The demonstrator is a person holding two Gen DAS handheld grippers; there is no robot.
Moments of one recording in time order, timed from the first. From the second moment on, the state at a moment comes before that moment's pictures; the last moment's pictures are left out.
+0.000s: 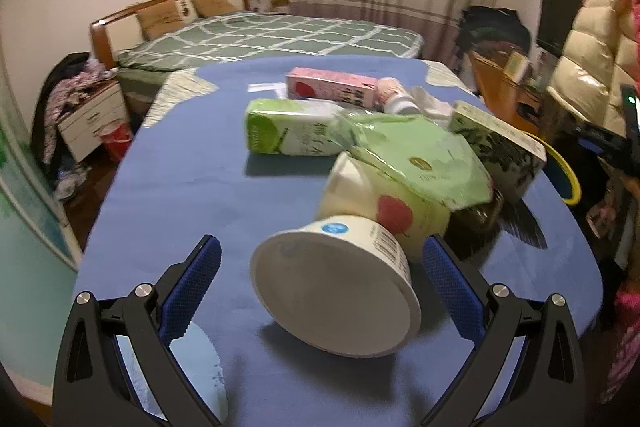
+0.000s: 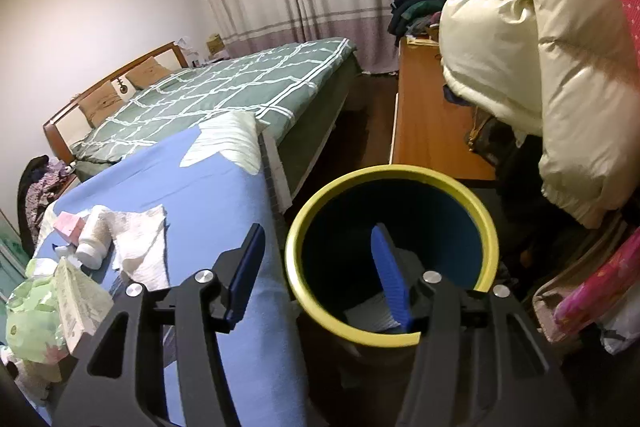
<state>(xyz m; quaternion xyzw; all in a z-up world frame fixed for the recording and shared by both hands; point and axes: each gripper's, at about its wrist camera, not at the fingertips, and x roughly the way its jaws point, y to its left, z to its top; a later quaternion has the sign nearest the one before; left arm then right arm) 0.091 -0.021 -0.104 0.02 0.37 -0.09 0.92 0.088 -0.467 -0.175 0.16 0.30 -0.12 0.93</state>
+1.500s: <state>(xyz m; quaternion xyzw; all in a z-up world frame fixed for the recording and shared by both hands) 0.067 -0.074 -0.050 0.10 0.34 -0.18 0.92 0.049 -0.458 -0.175 0.17 0.29 -0.10 0.94</state>
